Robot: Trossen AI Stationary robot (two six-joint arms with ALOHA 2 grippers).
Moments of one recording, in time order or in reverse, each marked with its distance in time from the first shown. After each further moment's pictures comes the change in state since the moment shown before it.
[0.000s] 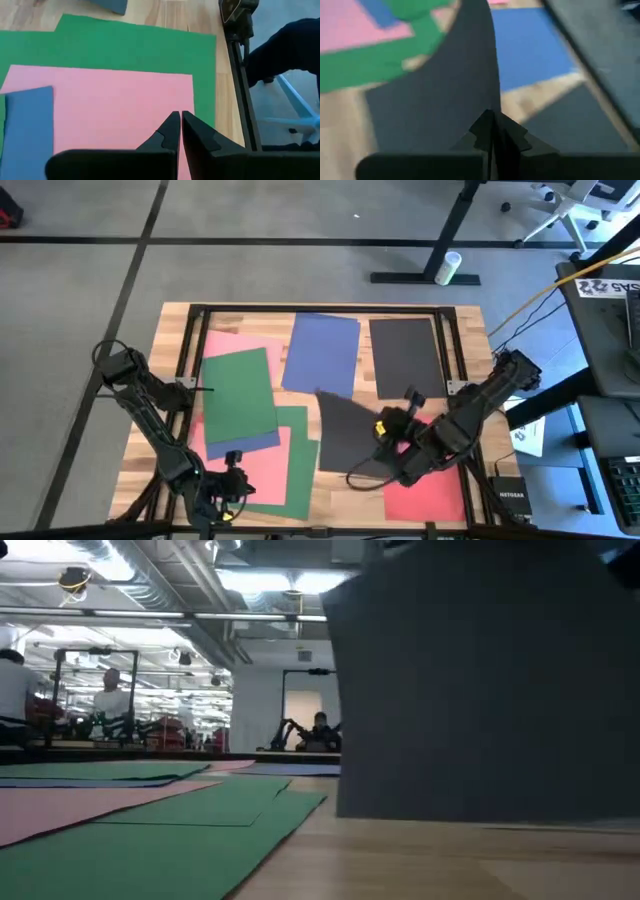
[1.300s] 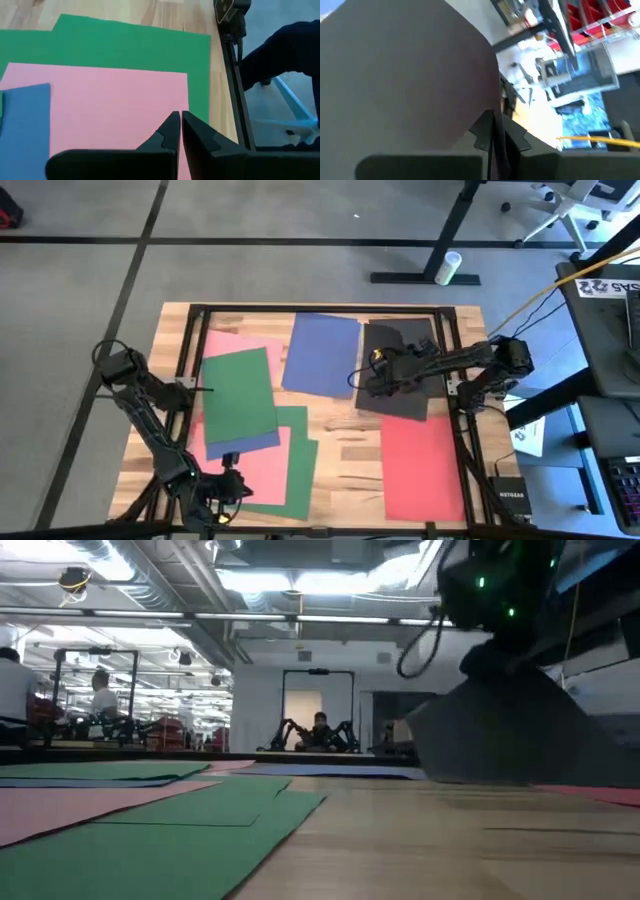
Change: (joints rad) left arm -0.028 0.000 0.000 -0.002 -0.025 -0.026; right arm -0.647 -0.035 -0.546 -0.011 0.206 0.098
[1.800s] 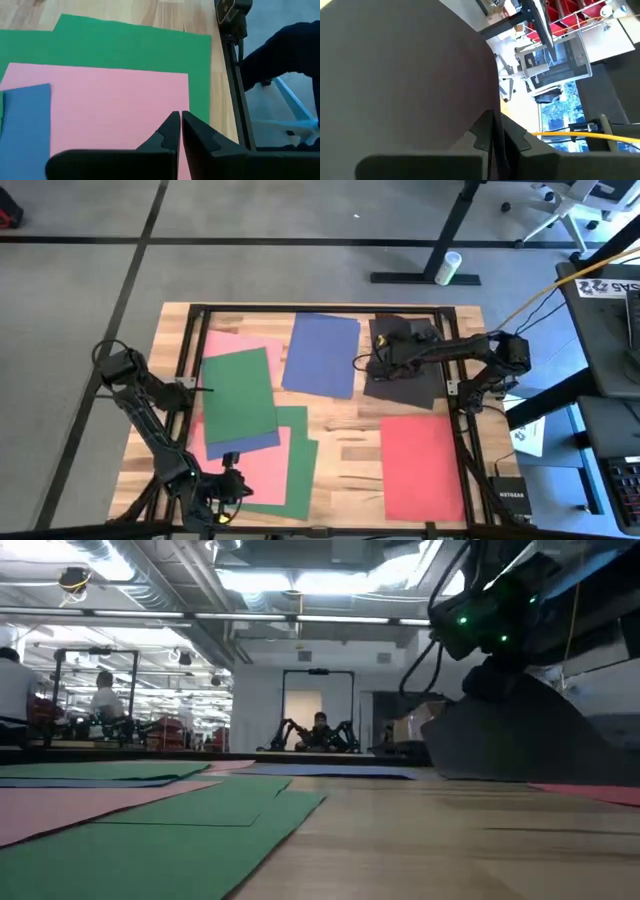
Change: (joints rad) left arm -0.003 0.000 0.000 0.000 -0.001 -0.003; right arm -0.180 0.000 -0.050 0.115 0.100 -0.152
